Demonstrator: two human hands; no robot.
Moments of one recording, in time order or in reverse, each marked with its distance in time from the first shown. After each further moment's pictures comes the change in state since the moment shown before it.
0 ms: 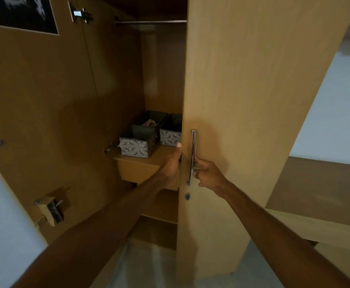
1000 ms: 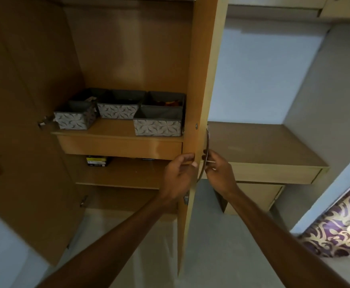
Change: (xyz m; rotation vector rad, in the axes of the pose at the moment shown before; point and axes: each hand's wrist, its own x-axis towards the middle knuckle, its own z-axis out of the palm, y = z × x) left_hand -0.223 0.023 0.331 -0.031 -0.029 0.182; right_hand -0.328 0.104 -0.198 -0.145 0.445 -0.094
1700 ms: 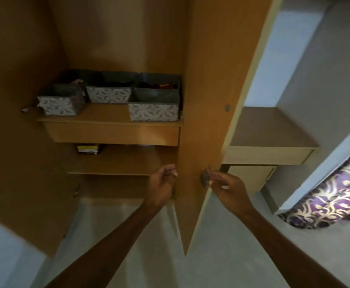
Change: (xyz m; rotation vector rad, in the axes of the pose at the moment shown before) left_hand -0.032 -0.077 -0.050 -0.070 0.101 -0.228; right_hand -0.073 0.039 0.020 -0.110 -0.019 0.246
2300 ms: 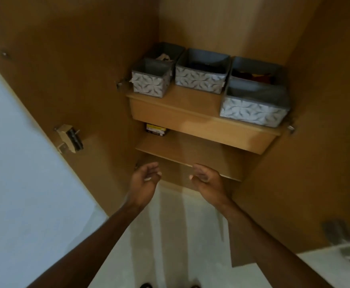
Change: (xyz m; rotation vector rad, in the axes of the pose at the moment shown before) left_hand 0.064 -0.055 -0.341 0.081 0.336 -0.164; right_hand 0.104 -0.148 0.344 0.209 -0.396 0.022
